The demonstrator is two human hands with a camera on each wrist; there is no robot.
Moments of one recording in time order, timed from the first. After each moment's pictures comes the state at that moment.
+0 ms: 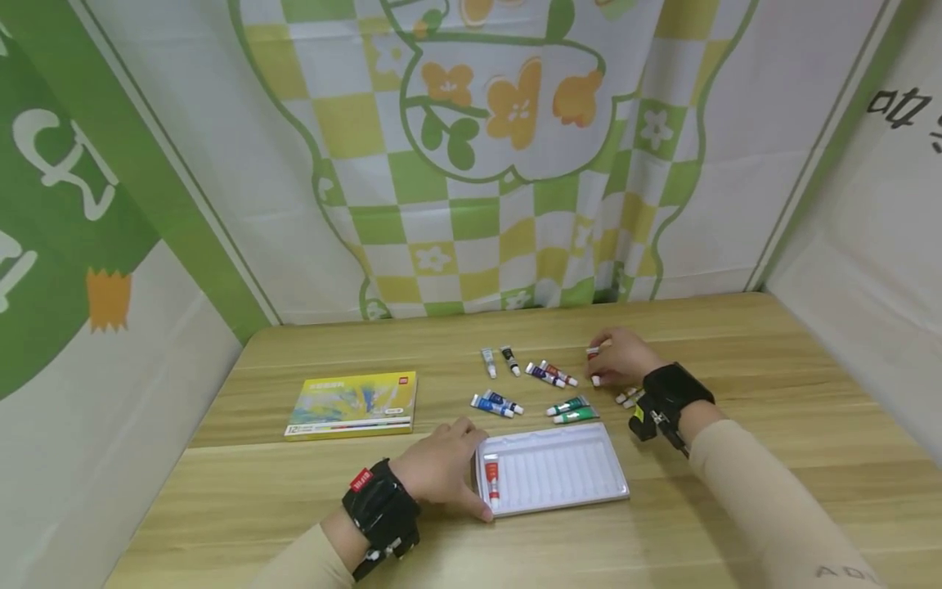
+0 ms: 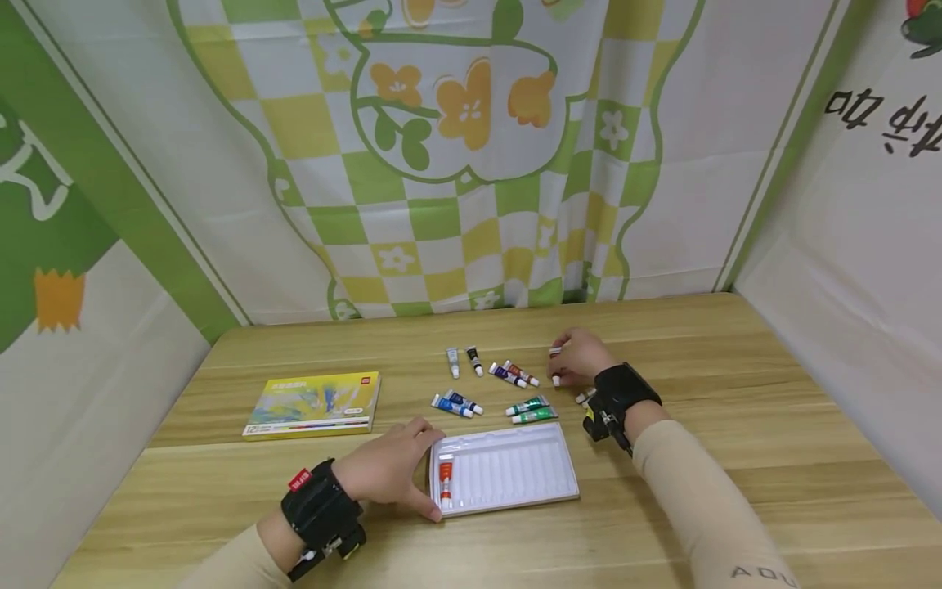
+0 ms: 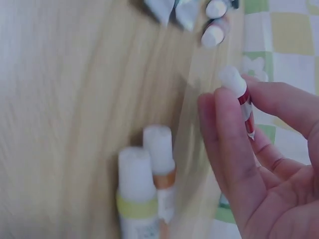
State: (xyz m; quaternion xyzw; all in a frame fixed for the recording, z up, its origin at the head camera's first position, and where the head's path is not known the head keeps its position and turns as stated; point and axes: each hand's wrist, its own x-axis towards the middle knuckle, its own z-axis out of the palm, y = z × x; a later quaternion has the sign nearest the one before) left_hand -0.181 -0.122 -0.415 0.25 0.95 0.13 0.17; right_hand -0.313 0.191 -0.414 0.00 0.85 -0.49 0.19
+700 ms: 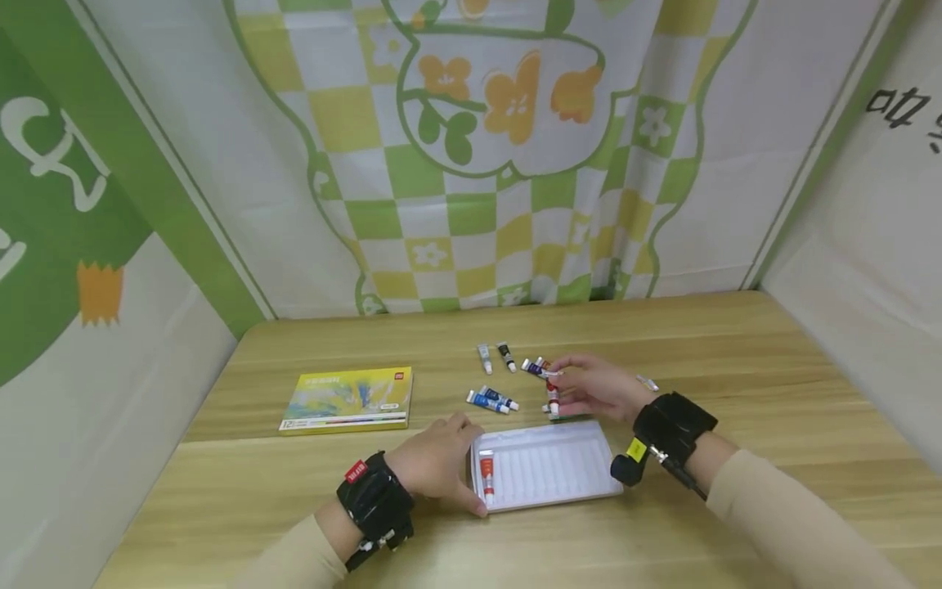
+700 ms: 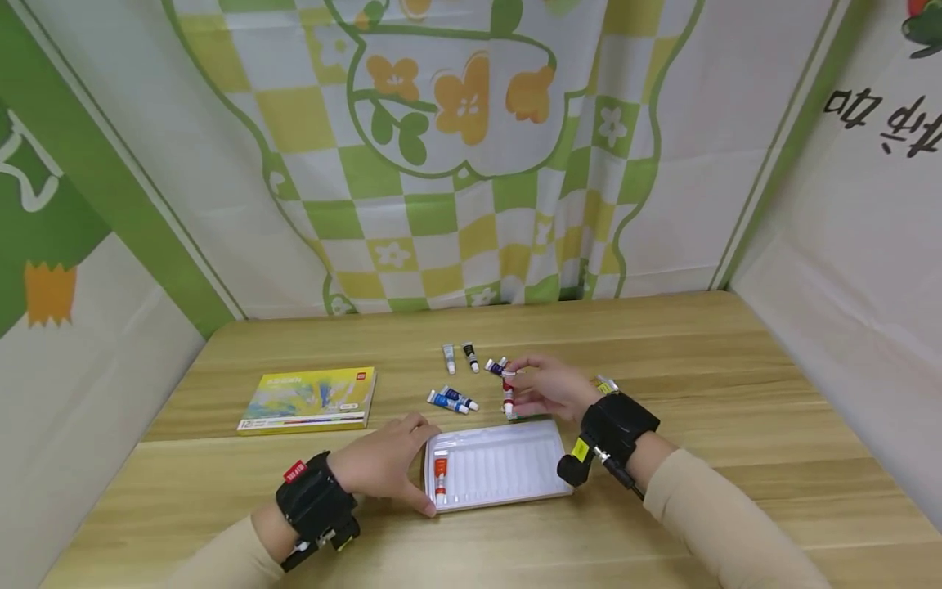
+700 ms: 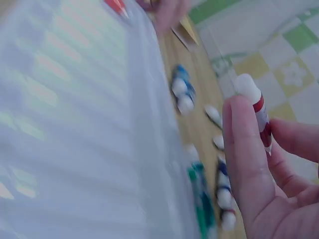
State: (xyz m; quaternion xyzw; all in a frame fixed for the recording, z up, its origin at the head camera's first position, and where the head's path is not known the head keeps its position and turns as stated) left_hand -0.185 -0.123 -0.417 0.26 0.94 0.13 0.17; right_hand -0.261 0.152 -0.416 -0.01 0.68 -0.67 0.30
